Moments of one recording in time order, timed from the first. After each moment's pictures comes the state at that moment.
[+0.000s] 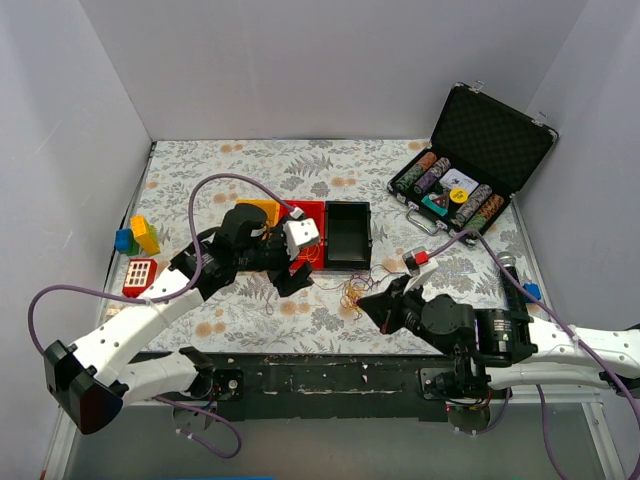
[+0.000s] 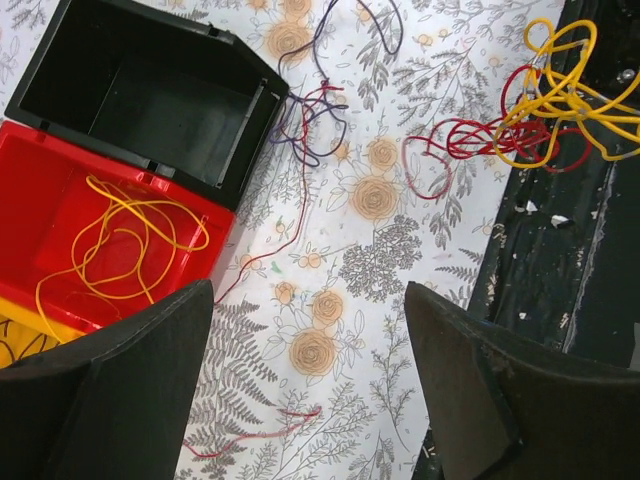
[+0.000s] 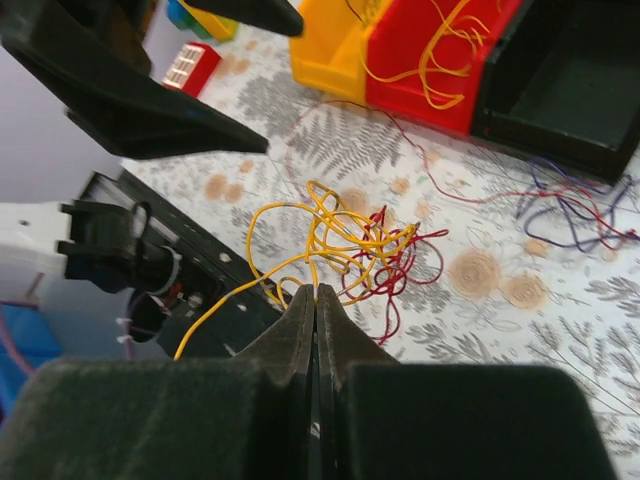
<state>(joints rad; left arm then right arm) -0.72 1.08 1.01 -0.55 0.41 0.32 1.49 0.63 0.68 -0.42 0.62 0.75</state>
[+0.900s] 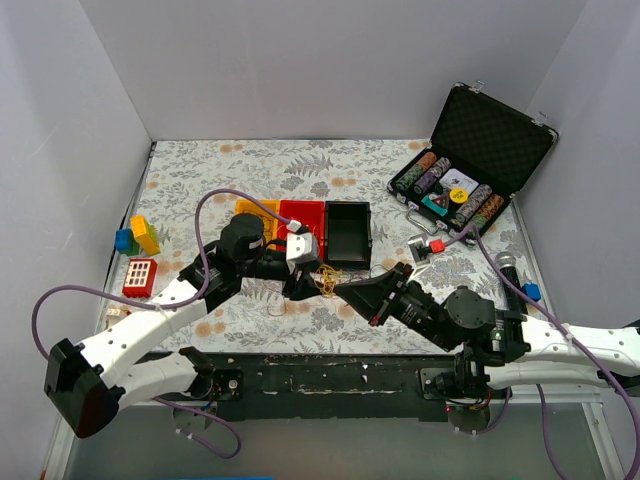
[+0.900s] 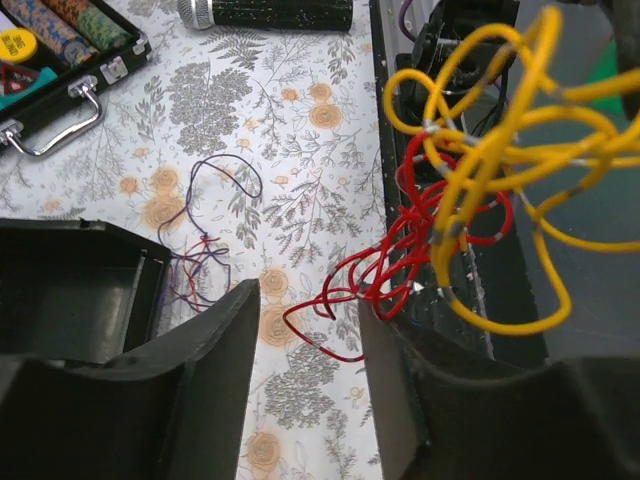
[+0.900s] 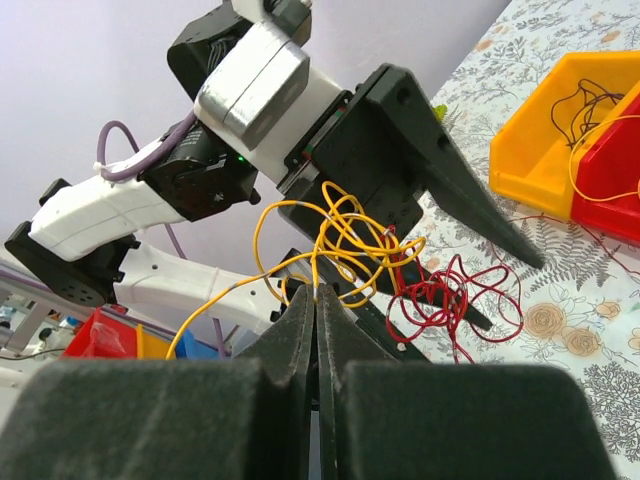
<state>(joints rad) -0.74 1.04 0.82 -0.11 0.81 0.22 1.49 0.68 0.70 0.07 0.49 0.72</state>
